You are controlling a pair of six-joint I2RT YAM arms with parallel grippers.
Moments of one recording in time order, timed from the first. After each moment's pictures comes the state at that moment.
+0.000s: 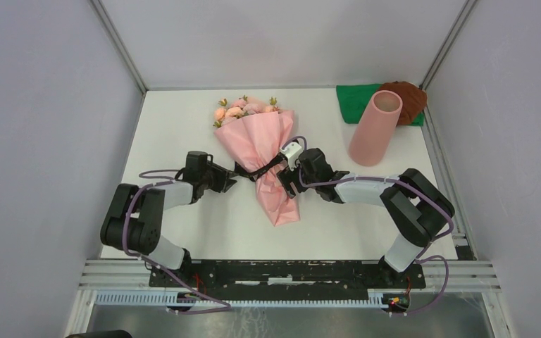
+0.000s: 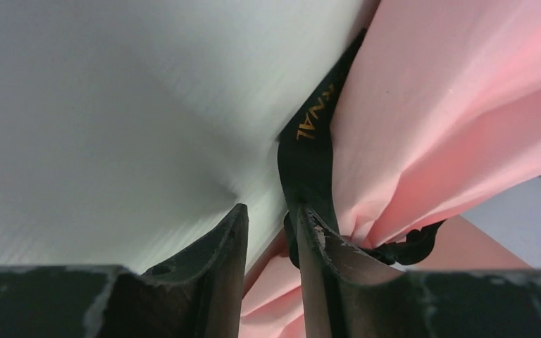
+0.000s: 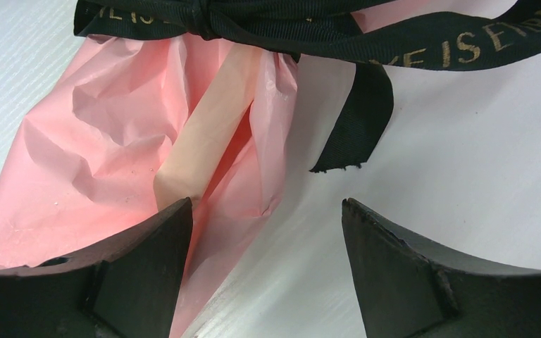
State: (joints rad) left arm -0.18 1.51 0.53 0.18 0.22 -1.32; right arm 0.72 1.68 0.80 0.21 -0.02 -0.04
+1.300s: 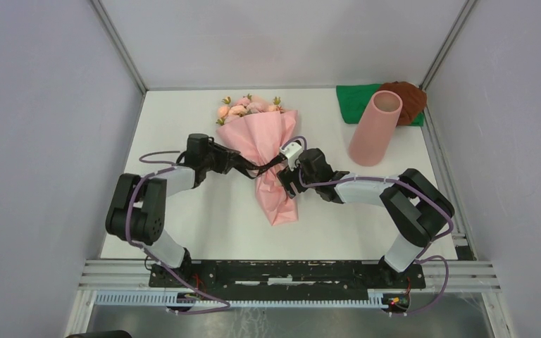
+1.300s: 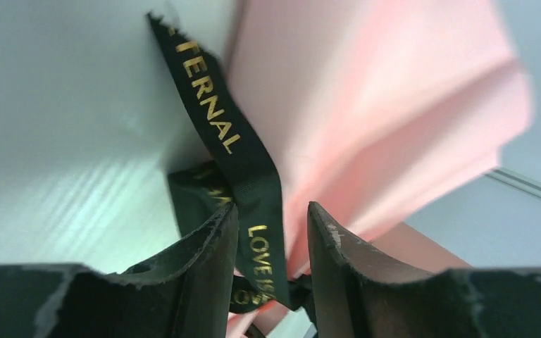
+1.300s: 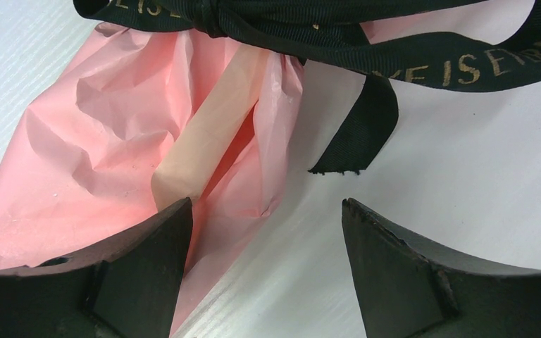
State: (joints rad) left arm -0.18 1.65 0.72 0.22 0.20 -1.31; right arm 0.72 1.68 0.80 0.21 -0.02 -0.04
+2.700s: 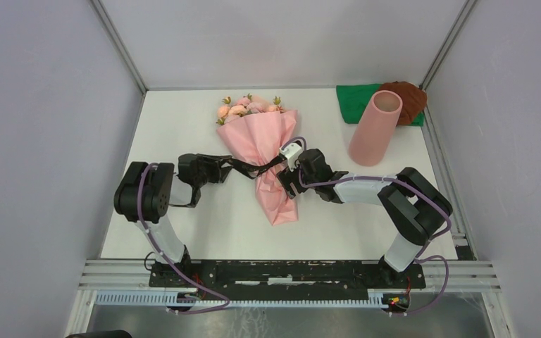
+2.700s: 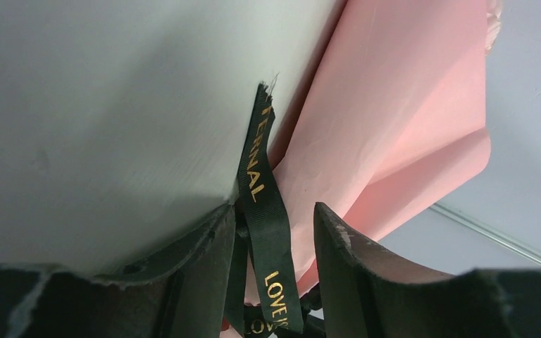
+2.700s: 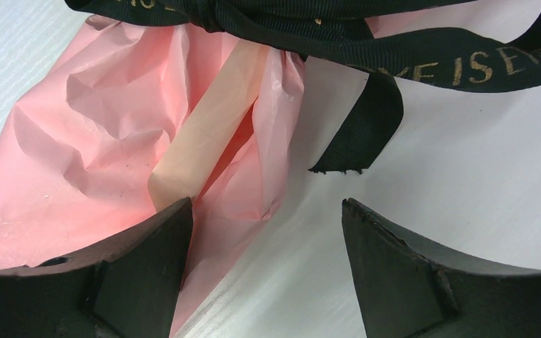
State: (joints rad) left arm -0.06 1.81 0.47 0.82 0.28 -1.52; right arm 0.72 1.70 0.80 0.22 -0.02 -0.04
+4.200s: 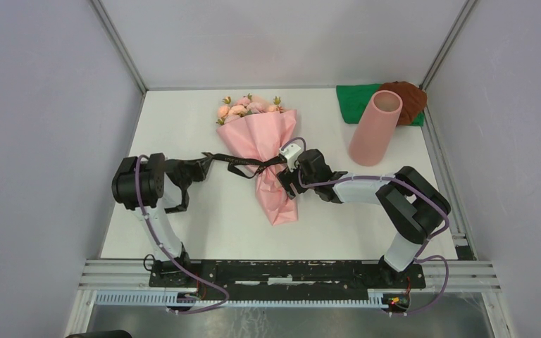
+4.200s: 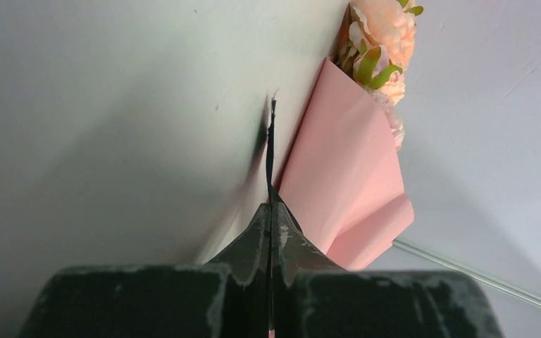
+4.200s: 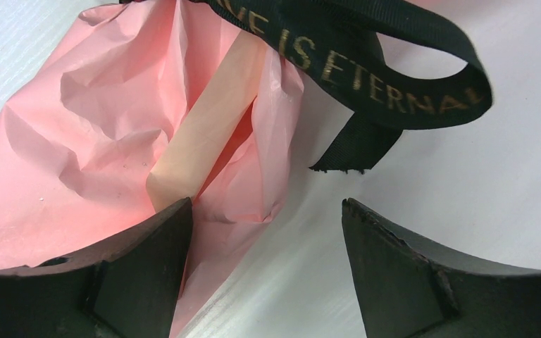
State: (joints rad) left arm 0.12 1.98 0.45 1.13 0.34 -1.52; right arm 0.72 1.72 0.80 0.22 -0.02 -0.04
